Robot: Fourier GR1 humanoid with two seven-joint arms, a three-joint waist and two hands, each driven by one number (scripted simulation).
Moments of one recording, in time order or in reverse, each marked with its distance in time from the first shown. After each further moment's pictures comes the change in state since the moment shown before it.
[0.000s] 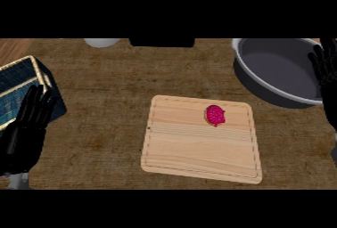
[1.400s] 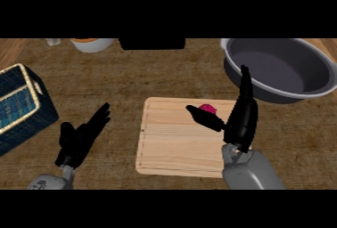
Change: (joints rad) left arm -0.104 -0.036 -0.272 0.255 -0.191 -0.089 0.203; right arm -0.055 0.539 0.300 0.064 1.152 -0.493 0.717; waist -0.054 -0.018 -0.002
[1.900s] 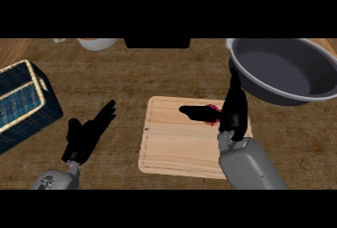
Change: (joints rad) left arm -0.036 -0.035 -0.002 0.017 -0.026 -0.006 0.008; right arm -0.093 0.027 -0.054 0.069 -0.145 0.194 0.219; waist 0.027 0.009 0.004
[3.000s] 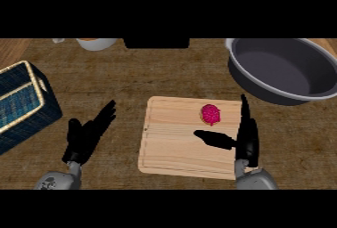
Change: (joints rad) left arm 0.023 -0.070 0.079 -0.020 -0.079 -0.058 0.031; right arm 0.292 -0.006 -0.046 -0.002 -0.230 -0.014 -0.413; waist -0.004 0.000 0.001
